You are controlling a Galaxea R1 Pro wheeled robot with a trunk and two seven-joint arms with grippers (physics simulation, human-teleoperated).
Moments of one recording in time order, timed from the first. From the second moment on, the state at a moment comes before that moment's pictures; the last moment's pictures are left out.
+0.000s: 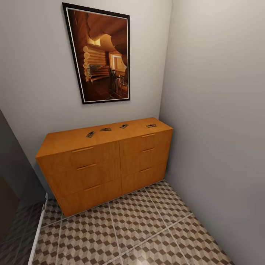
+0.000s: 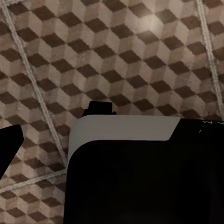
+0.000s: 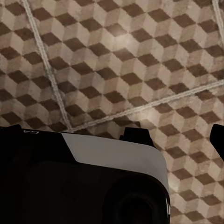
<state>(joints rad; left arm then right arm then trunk) -0.03 0.00 0.03 -0.31 0.06 -0.04 0.01 -0.11 0.03 0.02 -0.19 0.07 -0.16 0.00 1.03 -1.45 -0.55</state>
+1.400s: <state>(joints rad) -0.03 -0.01 0.02 -0.31 0.06 -0.04 0.01 -0.11 0.04 0.02 -0.19 0.07 -0.16 0.00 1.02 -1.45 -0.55</state>
